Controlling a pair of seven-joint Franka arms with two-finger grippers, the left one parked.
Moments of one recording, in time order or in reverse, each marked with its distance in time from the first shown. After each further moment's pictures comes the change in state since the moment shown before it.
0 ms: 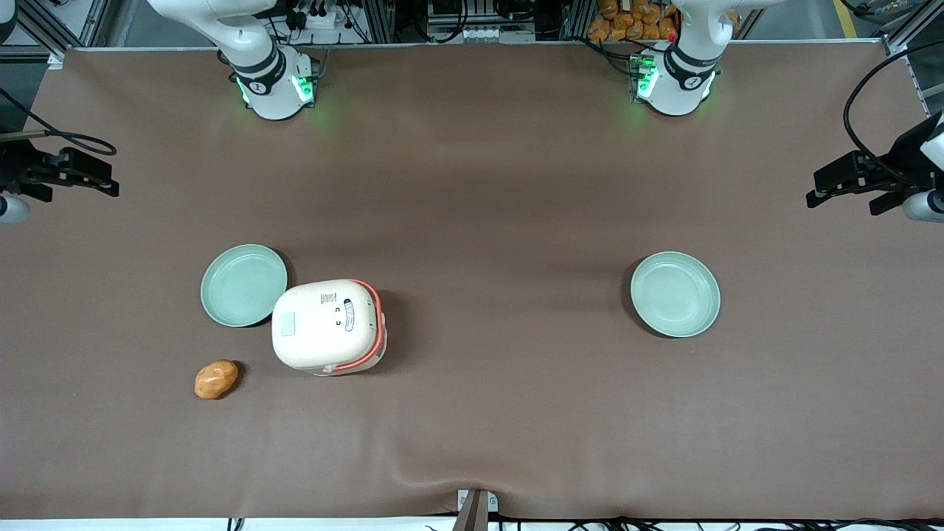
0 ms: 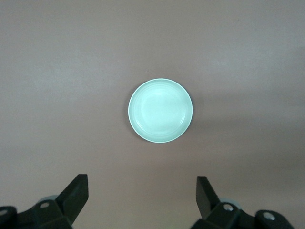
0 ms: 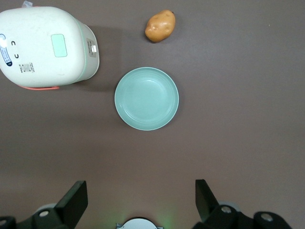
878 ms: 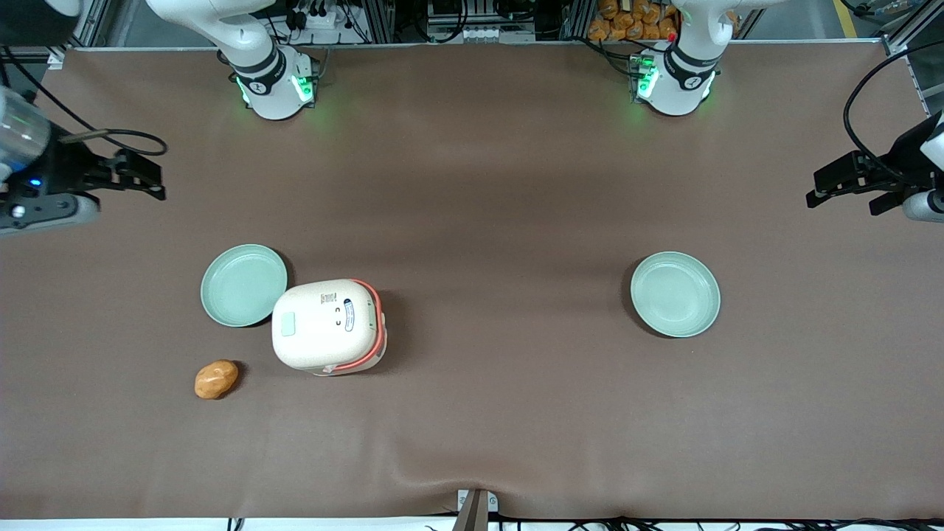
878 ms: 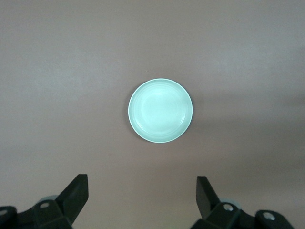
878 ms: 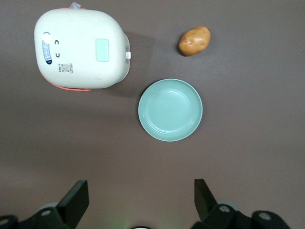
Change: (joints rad) arm 0.127 0.024 0.013 0.002 0.011 0.045 0.010
